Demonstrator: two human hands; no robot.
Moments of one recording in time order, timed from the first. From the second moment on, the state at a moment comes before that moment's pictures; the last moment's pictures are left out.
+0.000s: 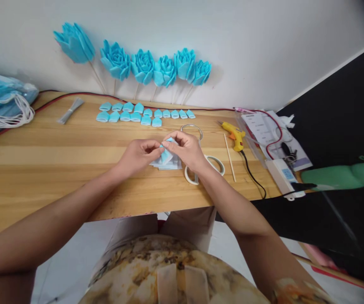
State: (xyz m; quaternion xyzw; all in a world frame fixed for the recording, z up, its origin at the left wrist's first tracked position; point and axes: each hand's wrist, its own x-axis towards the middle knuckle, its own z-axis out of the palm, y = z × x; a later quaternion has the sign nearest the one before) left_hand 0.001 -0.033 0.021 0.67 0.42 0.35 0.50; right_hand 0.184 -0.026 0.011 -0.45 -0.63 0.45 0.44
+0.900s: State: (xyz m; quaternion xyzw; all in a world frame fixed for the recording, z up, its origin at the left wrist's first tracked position) left_hand -0.006 -0.023 0.021 0.47 0.40 0.44 0.65; right_hand 0.191 -0.015 0.027 -0.35 -0.85 0.07 0.38
